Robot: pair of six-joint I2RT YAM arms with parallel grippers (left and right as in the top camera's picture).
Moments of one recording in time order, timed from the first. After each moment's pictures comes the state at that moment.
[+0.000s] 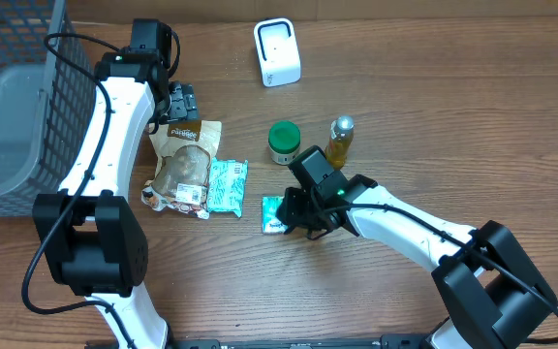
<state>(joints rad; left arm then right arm) -0.06 1.97 1.74 -1.05 -0.22 -0.29 0.68 1.73 0.98 -0.44 -0.26 0.82</state>
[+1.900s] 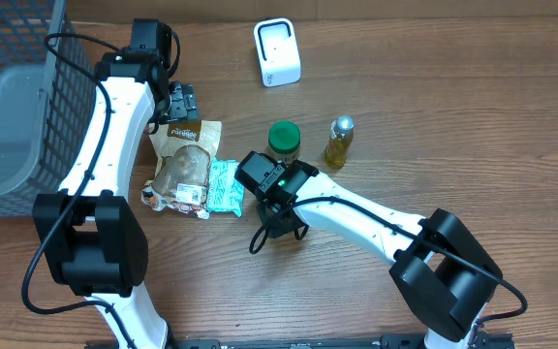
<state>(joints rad) -0.06 1.97 1.74 -1.05 -0.22 -0.29 0.86 1.92 1.35 -0.90 0.07 0.46</state>
